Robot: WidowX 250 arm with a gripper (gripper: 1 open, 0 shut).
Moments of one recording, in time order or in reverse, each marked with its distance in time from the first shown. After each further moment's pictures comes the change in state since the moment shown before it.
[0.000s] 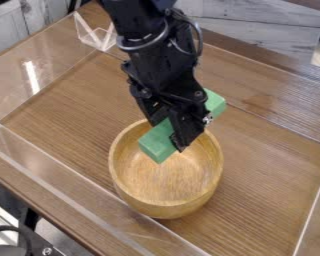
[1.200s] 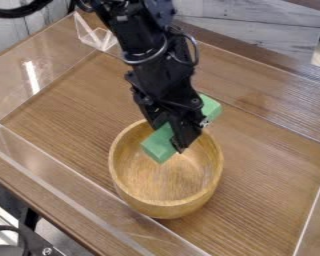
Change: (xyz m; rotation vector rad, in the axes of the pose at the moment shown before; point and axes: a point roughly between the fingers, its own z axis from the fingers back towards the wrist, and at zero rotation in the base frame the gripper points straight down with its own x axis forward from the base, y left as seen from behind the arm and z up) arm 0.007 0.017 -0.023 -0.007 -0.007 0.014
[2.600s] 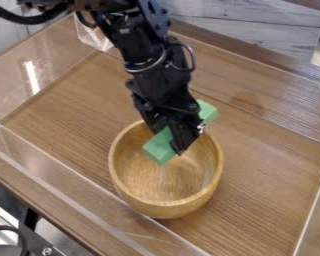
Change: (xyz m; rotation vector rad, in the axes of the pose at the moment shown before) arm 0.004 0.011 -0.017 -0.013 0.001 0.019
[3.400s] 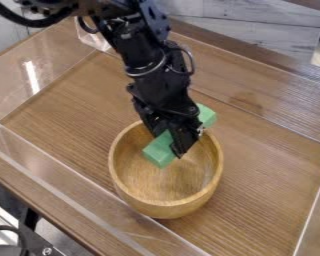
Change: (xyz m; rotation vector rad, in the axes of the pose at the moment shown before) arm -0.001 0.004 -0.007 -0.011 0.015 0.014
